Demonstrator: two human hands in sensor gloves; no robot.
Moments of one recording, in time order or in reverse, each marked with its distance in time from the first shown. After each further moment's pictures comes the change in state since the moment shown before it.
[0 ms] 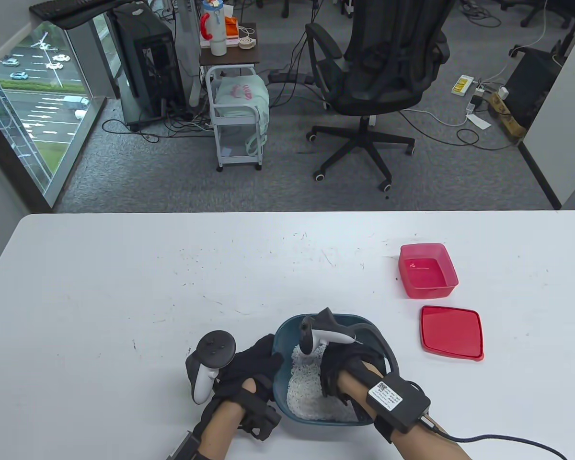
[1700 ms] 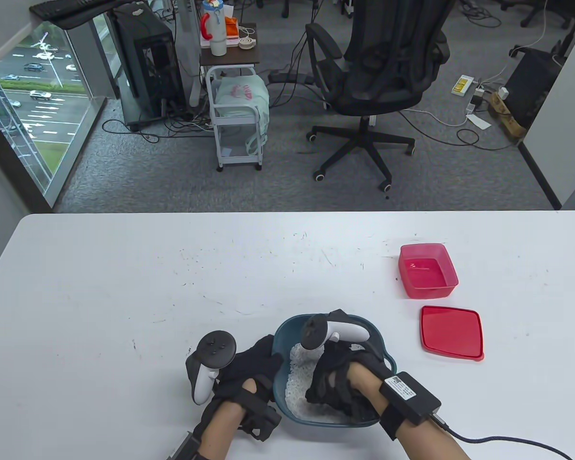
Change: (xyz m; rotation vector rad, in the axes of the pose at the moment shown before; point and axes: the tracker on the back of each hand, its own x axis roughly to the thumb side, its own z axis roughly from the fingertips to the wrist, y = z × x) left_hand 0.002 0.000 0.002 0.000 0.011 -0.006; right_hand -0.002 0.003 -0.006 0.199 -0.580 -0.456
